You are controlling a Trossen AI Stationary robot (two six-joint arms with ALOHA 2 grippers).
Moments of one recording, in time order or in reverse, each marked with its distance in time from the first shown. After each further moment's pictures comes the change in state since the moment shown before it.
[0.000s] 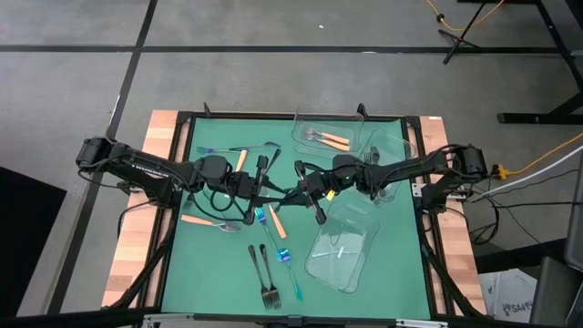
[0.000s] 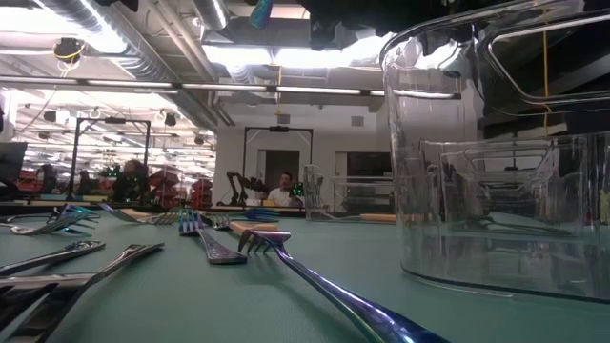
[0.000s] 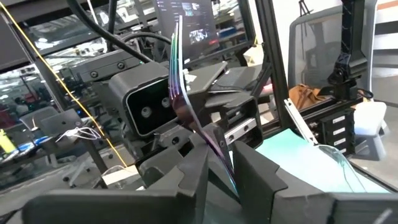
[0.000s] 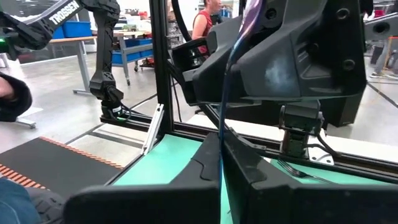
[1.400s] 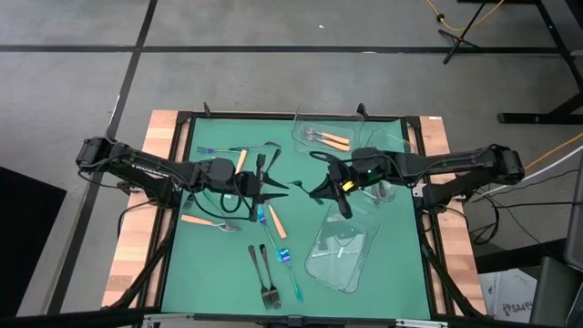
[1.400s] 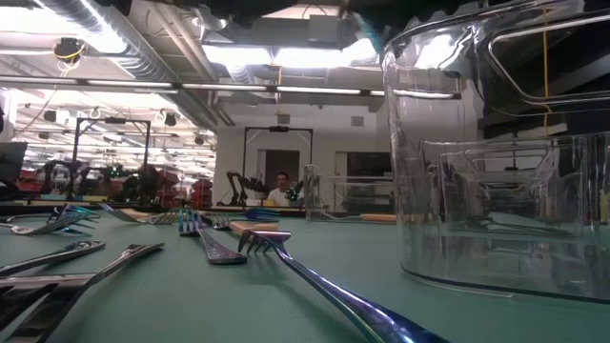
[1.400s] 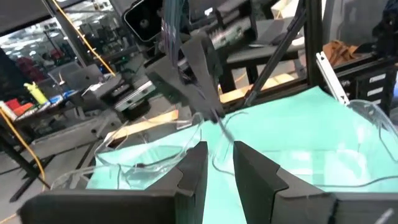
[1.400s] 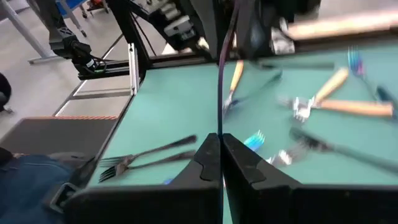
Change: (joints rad) left arm -0.001 0.000 -0.001 -0.157 -0.156 -0.004; right arm 0.001 -0.354 0.000 -0.757 0.155 0.169
